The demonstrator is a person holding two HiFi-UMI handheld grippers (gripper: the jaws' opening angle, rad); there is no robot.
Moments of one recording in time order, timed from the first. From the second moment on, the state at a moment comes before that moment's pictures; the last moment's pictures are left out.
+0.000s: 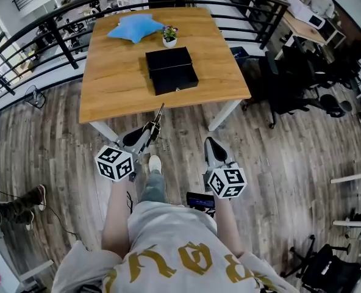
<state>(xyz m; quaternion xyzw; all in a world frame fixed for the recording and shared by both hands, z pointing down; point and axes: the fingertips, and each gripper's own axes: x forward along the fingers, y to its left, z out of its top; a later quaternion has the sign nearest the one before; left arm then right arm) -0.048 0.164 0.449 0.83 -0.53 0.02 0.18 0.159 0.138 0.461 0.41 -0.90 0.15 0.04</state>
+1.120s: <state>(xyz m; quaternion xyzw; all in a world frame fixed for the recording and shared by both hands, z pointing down) -0.115 -0.164 0.514 0.90 -0.38 0.15 0.18 0.078 -0.142 0.494 0.54 -0.82 0.17 0.11</state>
